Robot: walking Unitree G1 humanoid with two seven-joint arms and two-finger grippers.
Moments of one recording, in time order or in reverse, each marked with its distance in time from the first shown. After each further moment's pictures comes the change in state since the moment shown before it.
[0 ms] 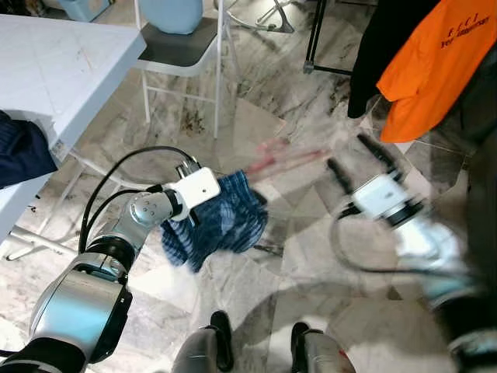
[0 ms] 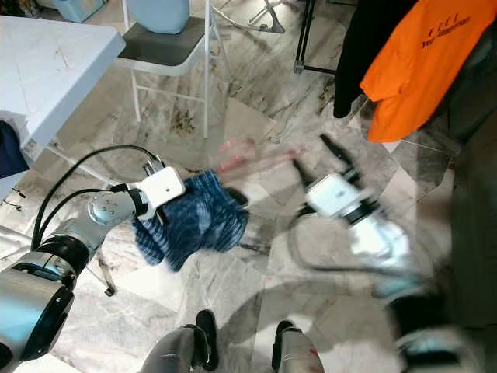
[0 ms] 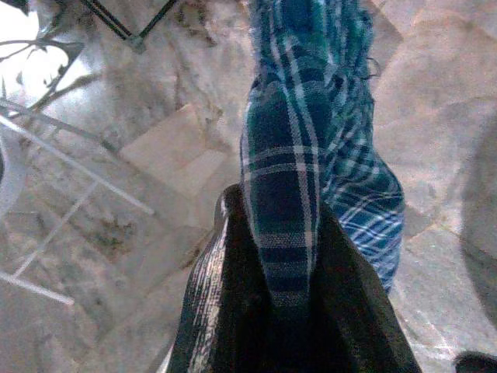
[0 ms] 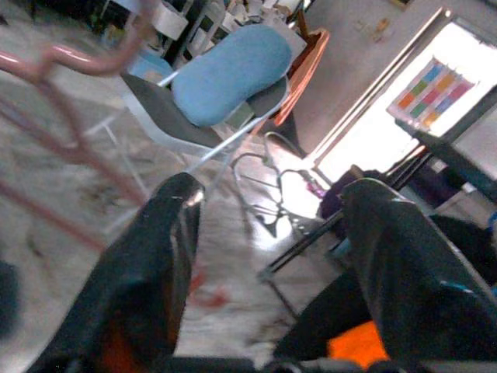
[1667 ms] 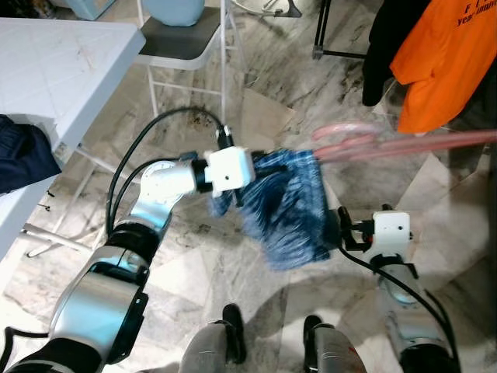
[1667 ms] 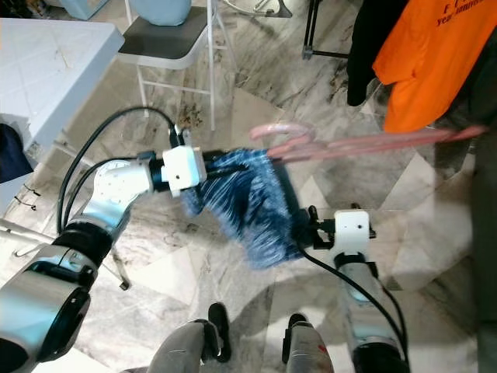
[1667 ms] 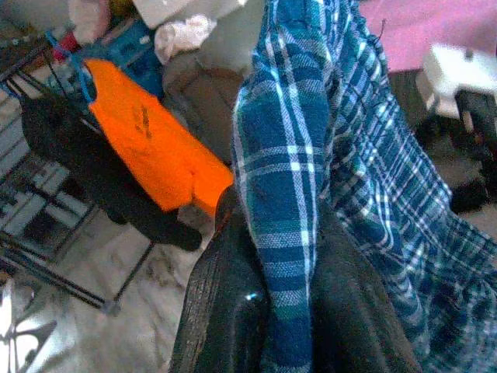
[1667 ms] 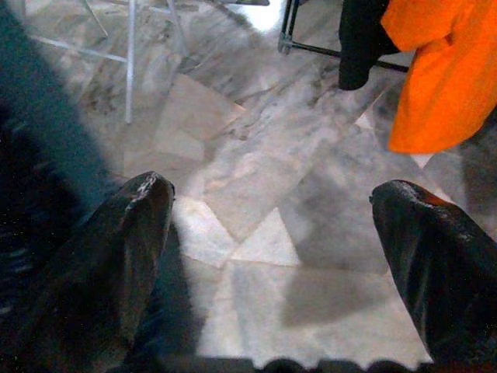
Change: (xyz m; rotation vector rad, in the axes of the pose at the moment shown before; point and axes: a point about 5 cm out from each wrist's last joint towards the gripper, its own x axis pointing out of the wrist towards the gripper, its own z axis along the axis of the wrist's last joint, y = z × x) left arm -0.003 0.003 0.113 0.213 -0.703 -0.205; right arm -0.050 0.054 -0.052 0.573 0.520 -0.296
